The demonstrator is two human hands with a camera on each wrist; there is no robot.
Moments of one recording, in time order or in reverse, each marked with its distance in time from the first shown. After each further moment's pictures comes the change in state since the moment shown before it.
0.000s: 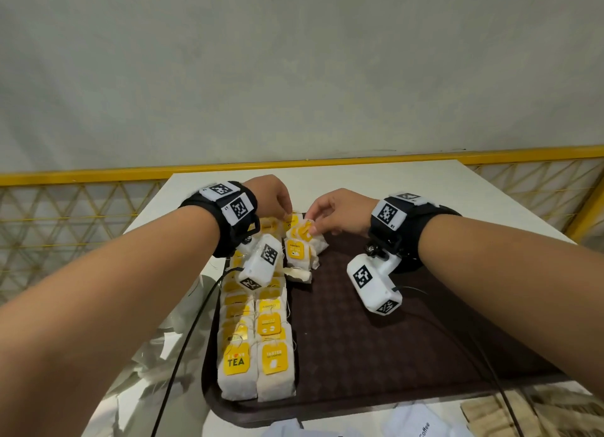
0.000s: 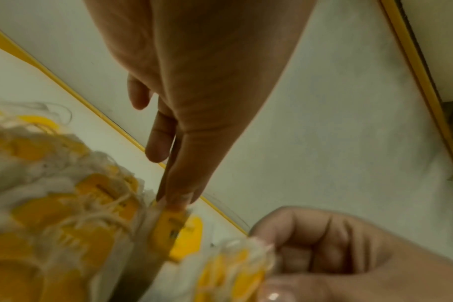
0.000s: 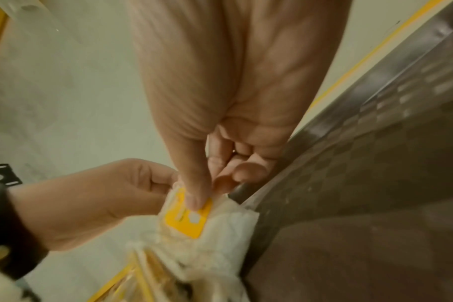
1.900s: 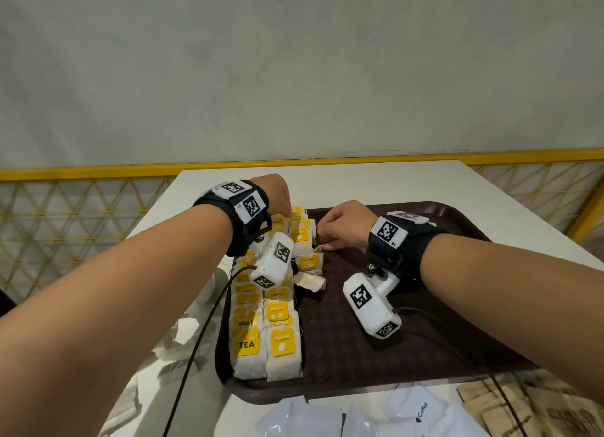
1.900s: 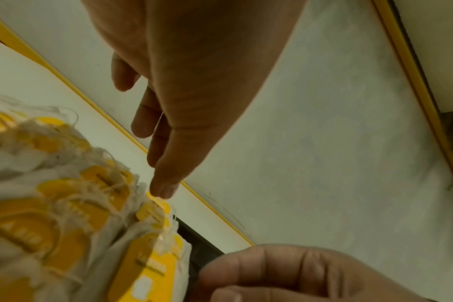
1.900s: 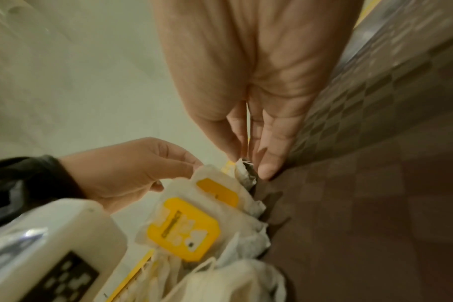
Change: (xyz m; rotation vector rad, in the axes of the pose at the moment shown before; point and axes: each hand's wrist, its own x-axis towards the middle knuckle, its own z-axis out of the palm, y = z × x) left_hand -0.006 0.001 0.003 0.023 -0.007 -0.146; right_hand -0.016 -0.001 0.030 0.209 0.214 0.238
